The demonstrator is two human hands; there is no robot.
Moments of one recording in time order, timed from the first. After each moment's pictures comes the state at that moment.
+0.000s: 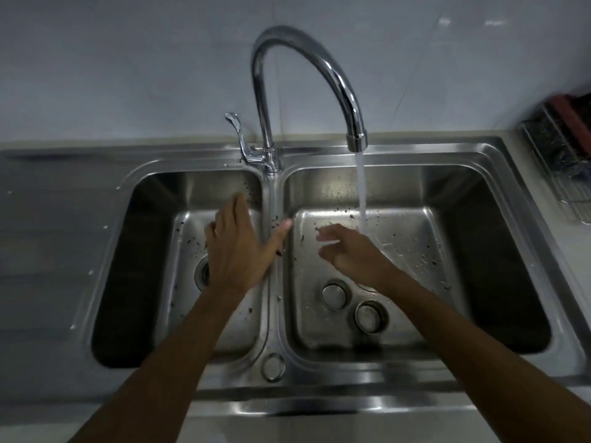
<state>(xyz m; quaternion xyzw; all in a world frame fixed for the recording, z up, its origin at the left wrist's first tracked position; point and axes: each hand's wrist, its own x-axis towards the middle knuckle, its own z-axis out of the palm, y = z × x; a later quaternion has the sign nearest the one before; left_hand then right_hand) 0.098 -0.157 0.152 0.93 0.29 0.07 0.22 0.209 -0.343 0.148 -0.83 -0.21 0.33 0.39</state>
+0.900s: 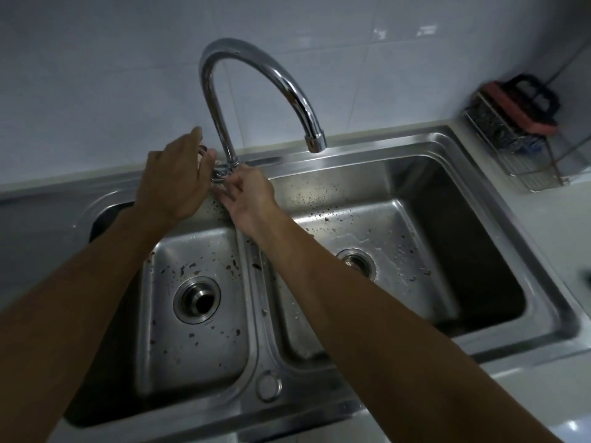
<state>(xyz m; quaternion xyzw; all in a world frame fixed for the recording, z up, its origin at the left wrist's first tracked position) 0.182 -0.055 0.214 0.98 0.10 0.10 0.12 0.219 -0.182 0.205 -0.36 0.16 0.36 0.85</state>
